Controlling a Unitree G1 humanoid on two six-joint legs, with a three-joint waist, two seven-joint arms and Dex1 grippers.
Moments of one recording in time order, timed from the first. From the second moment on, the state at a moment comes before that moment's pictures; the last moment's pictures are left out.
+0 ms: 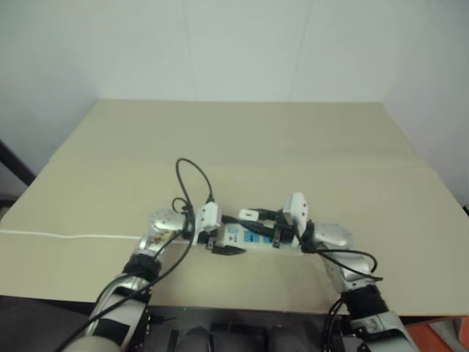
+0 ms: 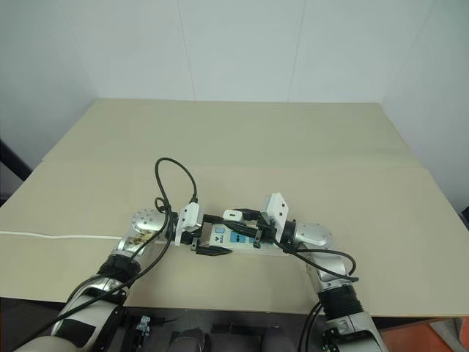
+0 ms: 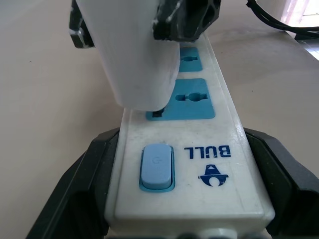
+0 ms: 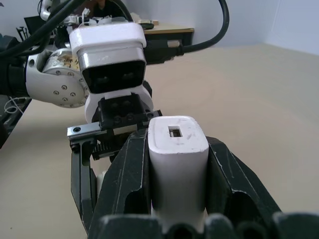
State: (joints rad) left arm -0.61 0.33 -0.21 0.65 -0.13 -0.27 -1.41; right arm -0.37 -0.31 0.14 0.15 0.31 -0.02 1.05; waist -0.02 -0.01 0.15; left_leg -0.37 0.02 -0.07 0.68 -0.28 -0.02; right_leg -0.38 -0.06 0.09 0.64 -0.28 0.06
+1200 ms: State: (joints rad) left arm -0.58 0.34 -0.23 0.60 -0.14 -0.24 -1.37; right arm -0.50 -0.42 0.23 0.32 0.30 -0.10 1.20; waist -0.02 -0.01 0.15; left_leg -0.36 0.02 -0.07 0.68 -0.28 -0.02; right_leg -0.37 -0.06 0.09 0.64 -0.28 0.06
